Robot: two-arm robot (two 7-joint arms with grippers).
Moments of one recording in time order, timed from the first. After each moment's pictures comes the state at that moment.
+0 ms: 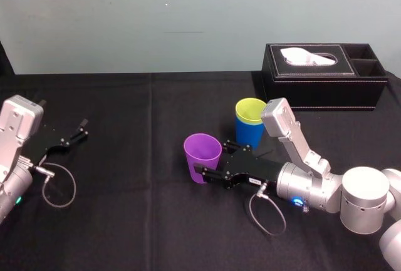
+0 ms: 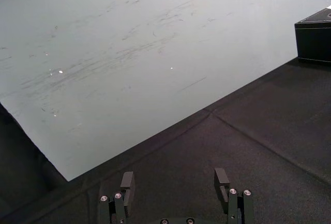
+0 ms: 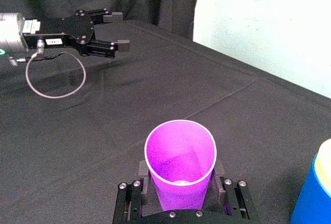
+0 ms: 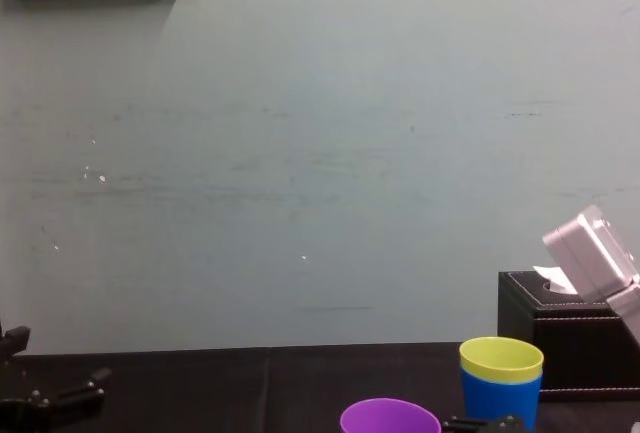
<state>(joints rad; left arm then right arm) -0.20 0.60 0.45 -1.41 -0.25 -0.12 0.03 0.36 0.41 -0.53 -1.27 0.34 0.02 0.60</state>
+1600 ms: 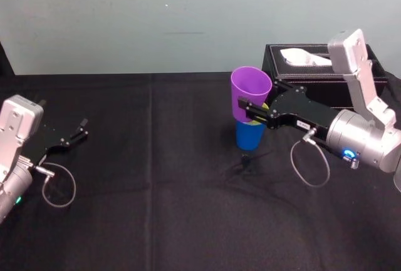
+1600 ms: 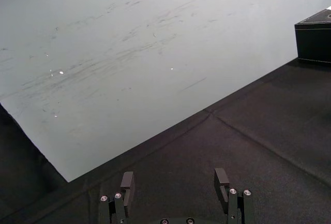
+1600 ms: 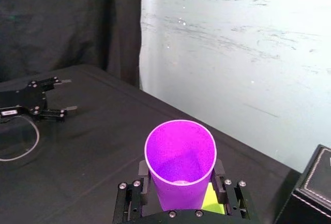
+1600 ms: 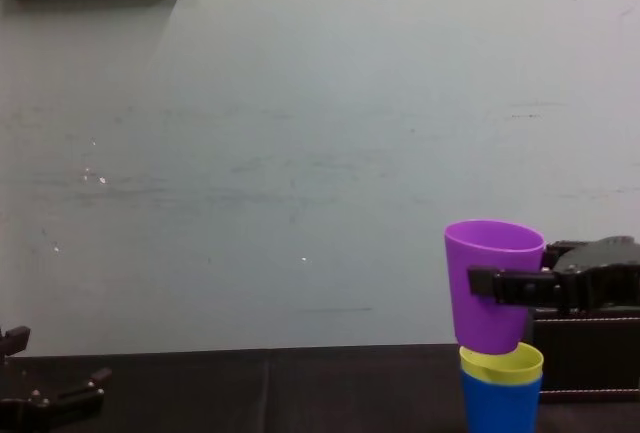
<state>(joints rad) -0.20 0.60 0.45 -1.41 -0.25 -0.12 0.03 0.30 0.55 -0.36 -1.58 0.45 0.18 0.46</state>
